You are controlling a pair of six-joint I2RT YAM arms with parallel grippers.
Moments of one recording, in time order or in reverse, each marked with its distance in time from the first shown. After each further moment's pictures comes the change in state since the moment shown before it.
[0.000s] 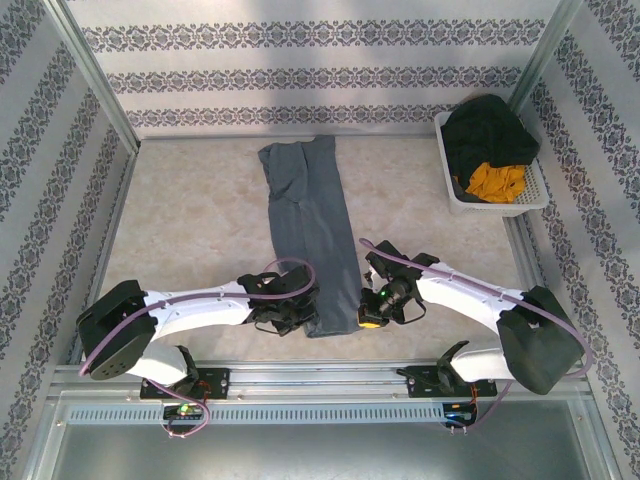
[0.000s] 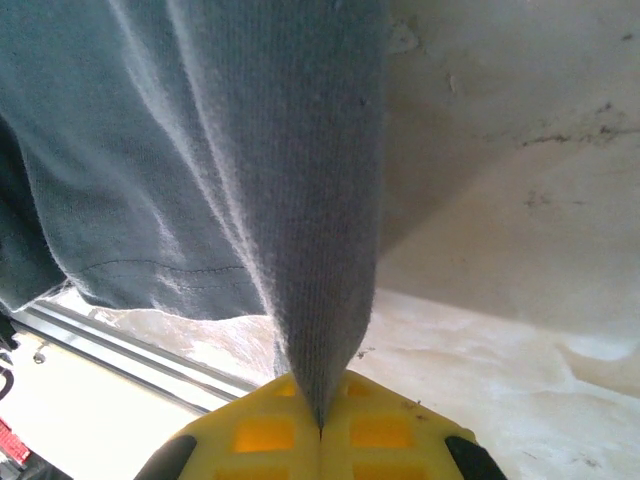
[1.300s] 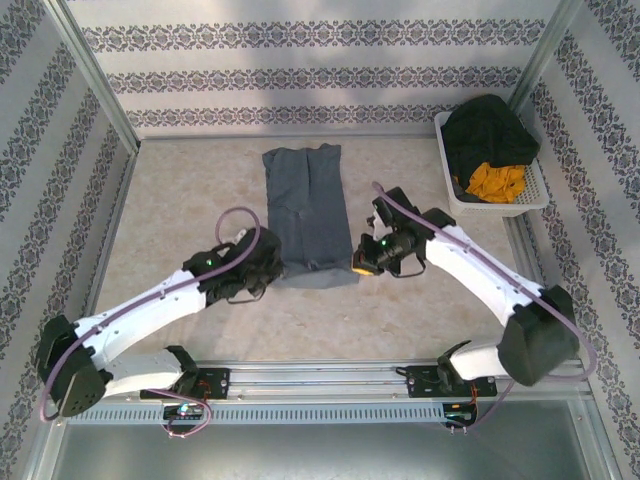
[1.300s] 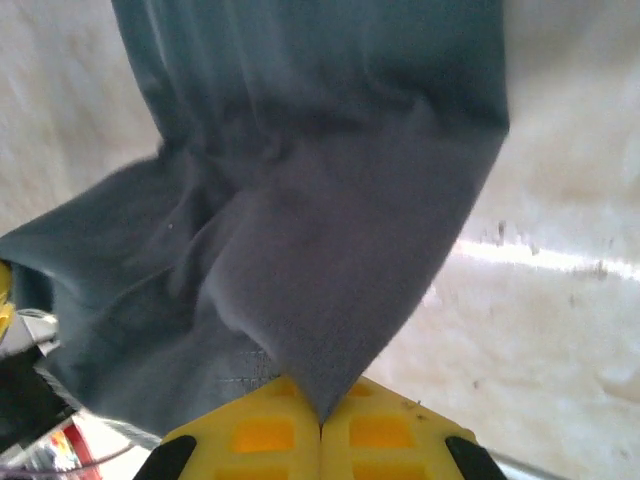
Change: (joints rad) left arm 0.272 -0.246 0.145 -0.167 -0.213 0.130; right arm -0.147 0.082 0.439 -0.149 0.039 -0.006
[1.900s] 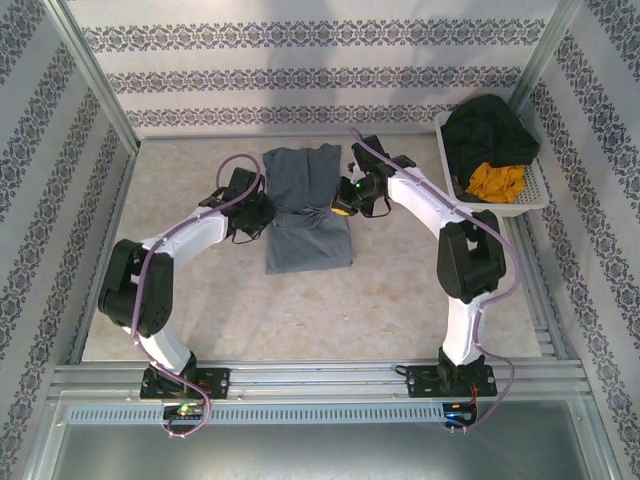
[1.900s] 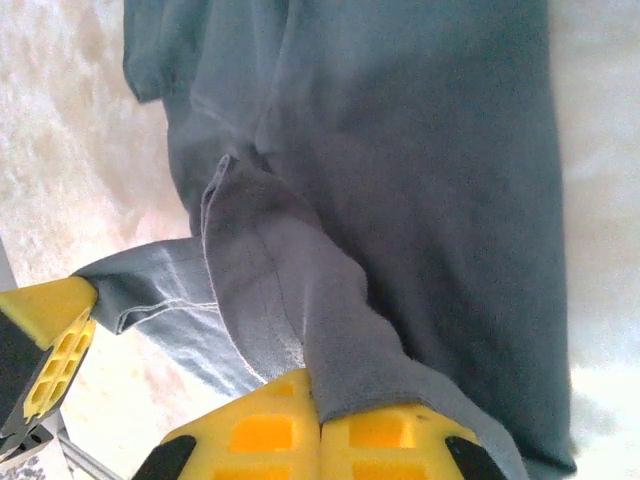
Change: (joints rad) left arm 0.412 0.532 0.264 0.288 0.265 0.283; right arm -0.106 0.587 0.553 0.116 0.012 -0.027
